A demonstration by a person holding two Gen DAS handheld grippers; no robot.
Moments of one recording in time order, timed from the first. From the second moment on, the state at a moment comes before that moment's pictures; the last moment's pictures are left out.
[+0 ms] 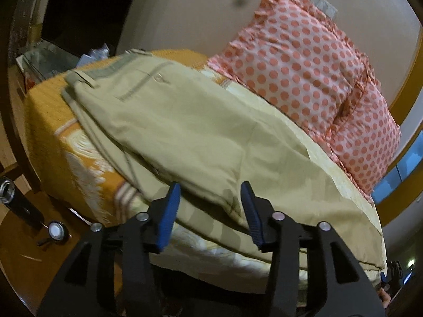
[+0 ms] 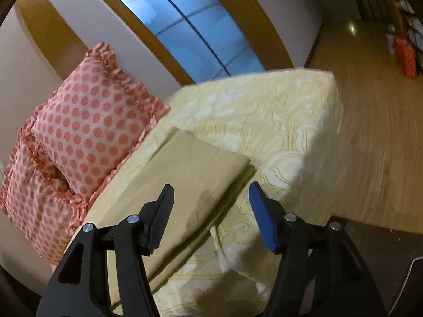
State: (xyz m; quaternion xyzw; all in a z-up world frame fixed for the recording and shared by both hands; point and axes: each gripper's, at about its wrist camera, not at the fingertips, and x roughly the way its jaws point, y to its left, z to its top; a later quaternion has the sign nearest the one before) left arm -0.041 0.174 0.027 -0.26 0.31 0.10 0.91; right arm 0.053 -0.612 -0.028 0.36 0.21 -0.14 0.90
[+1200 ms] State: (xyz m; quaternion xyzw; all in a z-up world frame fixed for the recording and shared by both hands) left arm -0.037 0.259 0.017 -0.37 0.25 0.14 0.88; right arm 0.023 -0.229 0.021 0.04 0.28 0.48 0.83
